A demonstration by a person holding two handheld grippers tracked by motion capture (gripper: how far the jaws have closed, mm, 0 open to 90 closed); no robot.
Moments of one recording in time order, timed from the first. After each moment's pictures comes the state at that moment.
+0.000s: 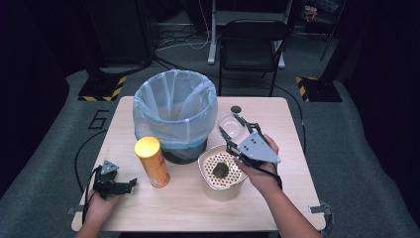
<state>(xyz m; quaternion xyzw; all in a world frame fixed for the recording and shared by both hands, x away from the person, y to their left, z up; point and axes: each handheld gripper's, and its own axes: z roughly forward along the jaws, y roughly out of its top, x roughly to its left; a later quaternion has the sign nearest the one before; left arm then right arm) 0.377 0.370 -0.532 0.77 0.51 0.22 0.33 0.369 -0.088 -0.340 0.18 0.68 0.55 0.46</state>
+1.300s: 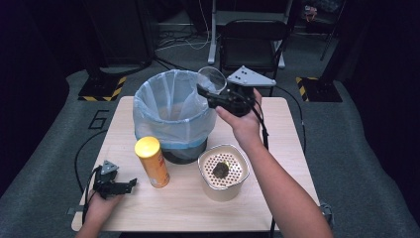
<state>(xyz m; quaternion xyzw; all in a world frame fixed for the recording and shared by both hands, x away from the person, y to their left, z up) 0.377 0.370 -0.532 0.77 0.50 0.22 0.33 0.446 -0.047 -0.240 0.25 0.69 0.63 0.25</state>
